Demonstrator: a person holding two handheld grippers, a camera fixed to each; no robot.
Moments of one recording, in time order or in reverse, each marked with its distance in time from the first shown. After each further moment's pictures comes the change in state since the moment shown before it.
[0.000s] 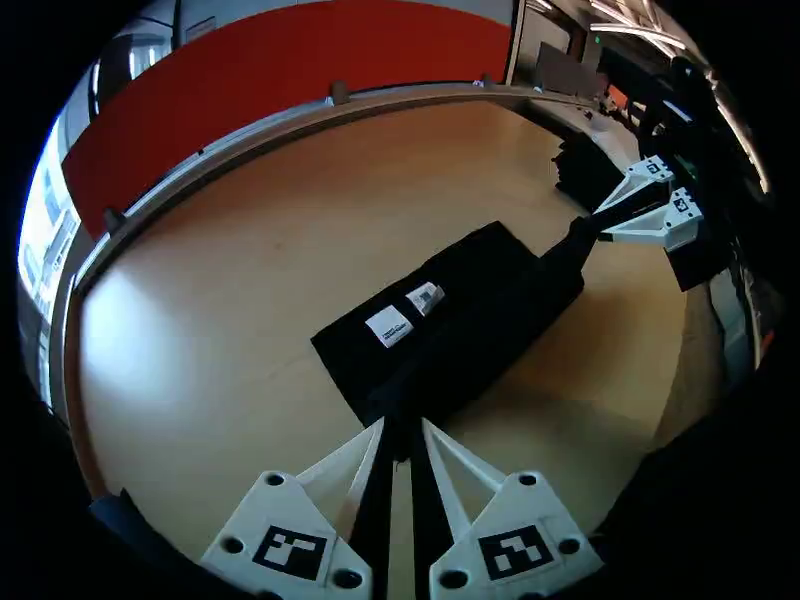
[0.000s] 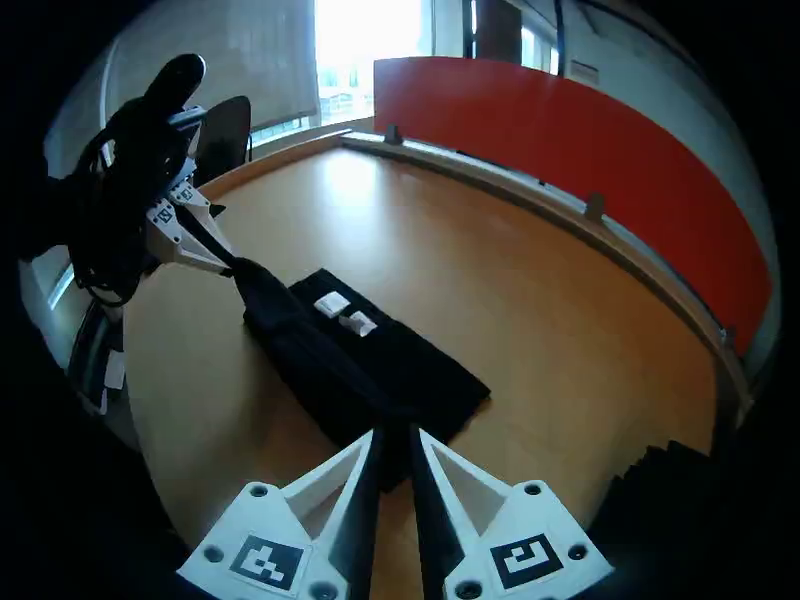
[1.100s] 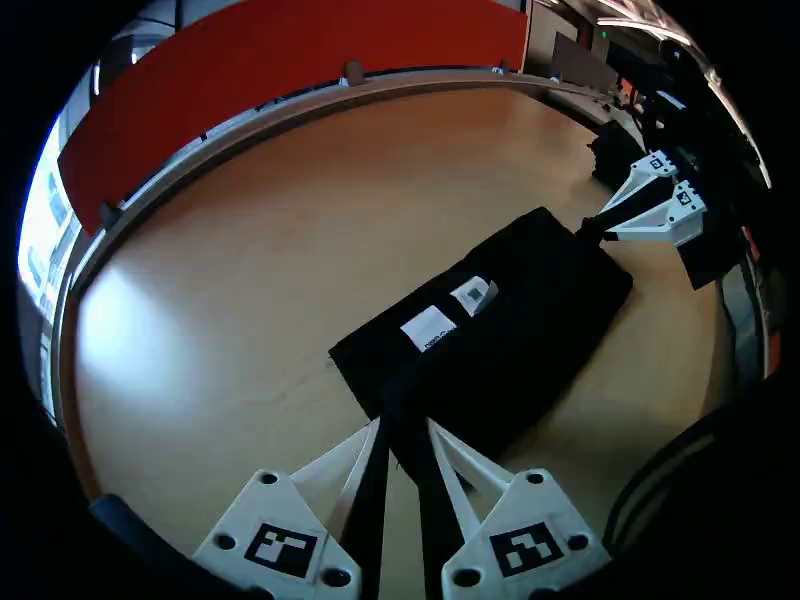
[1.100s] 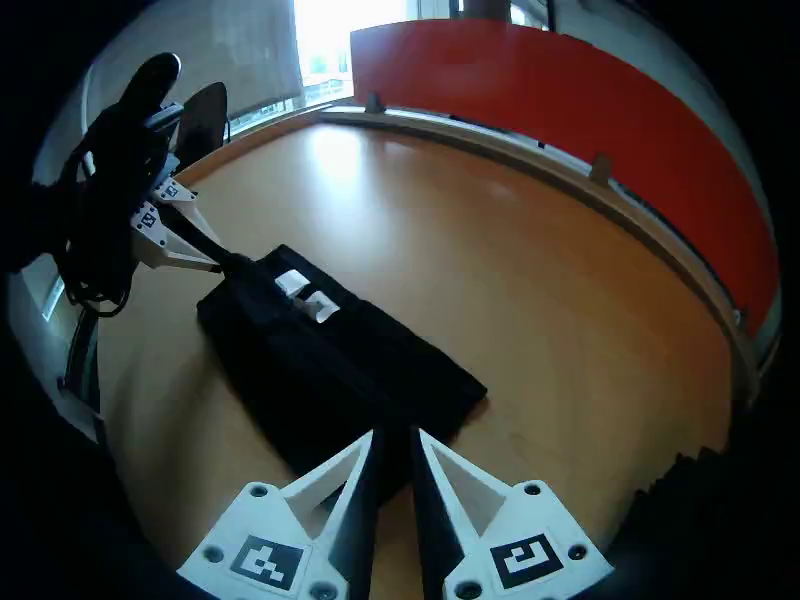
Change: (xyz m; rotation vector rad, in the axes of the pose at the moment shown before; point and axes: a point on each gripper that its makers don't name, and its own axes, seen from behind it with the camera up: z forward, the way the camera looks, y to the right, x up) left arm -0.004 -0.036 0.062 0.048 -0.011 -0.004; right arm -0.018 0.033 0.061 -0.002 -0.064 0.061
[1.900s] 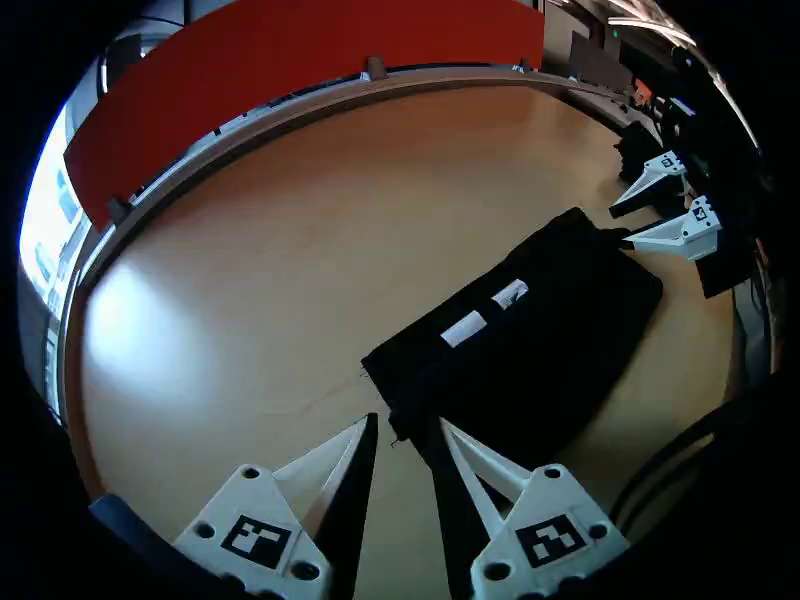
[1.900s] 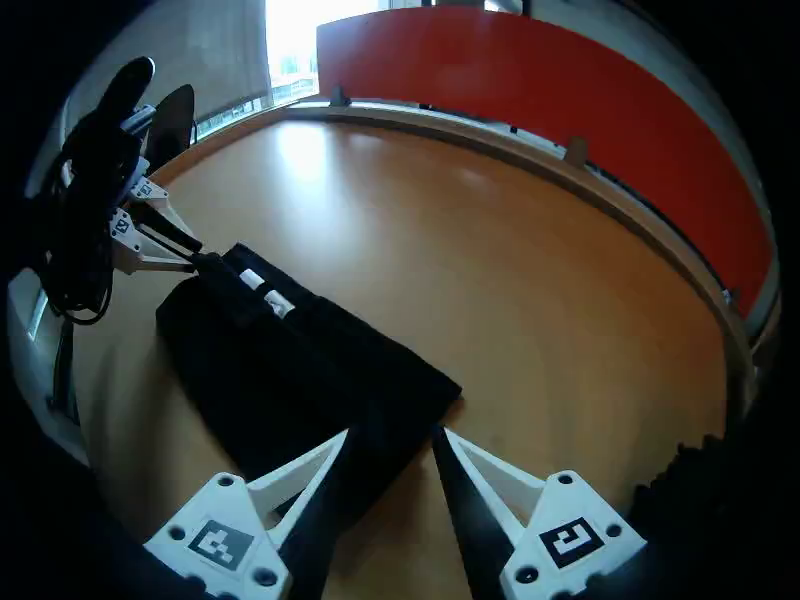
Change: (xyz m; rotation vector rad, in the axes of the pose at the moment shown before) left arm 0.003 -0.028 0.018 0.062 -0.001 -0.007; right arm -0.005 0.023 0.020 -0.094 -0.012 0.043
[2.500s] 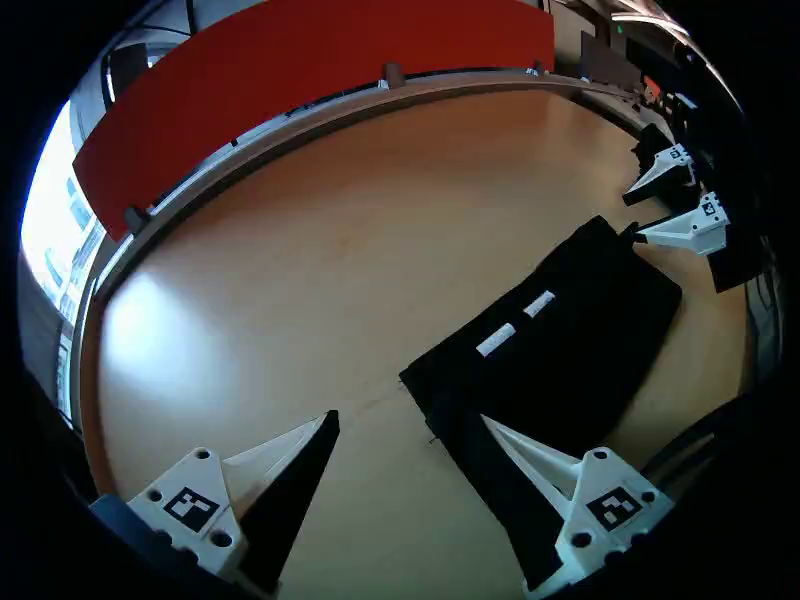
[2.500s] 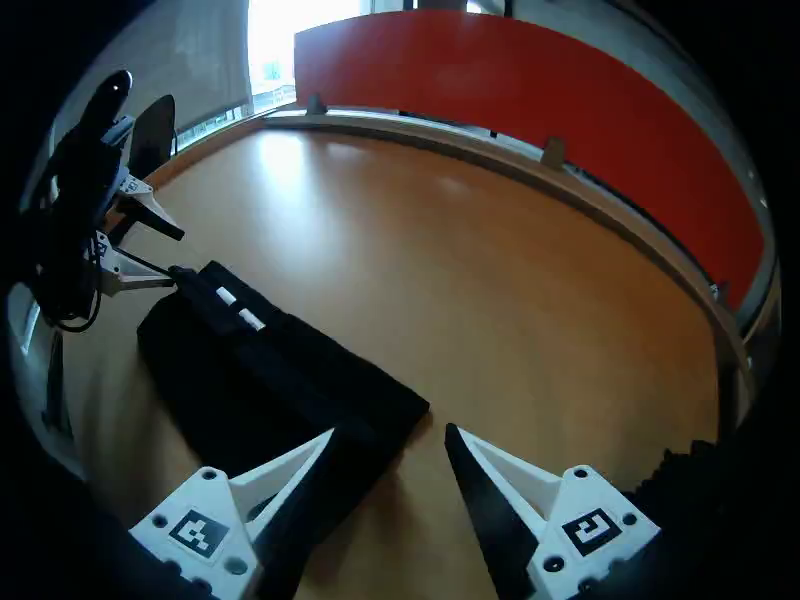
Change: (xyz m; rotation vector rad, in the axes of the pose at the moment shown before) left arm 0.010 -0.027 -0.004 0.076 0.019 0.010; right arm 0.012 0.020 0.001 -0.054 0.021 0.030
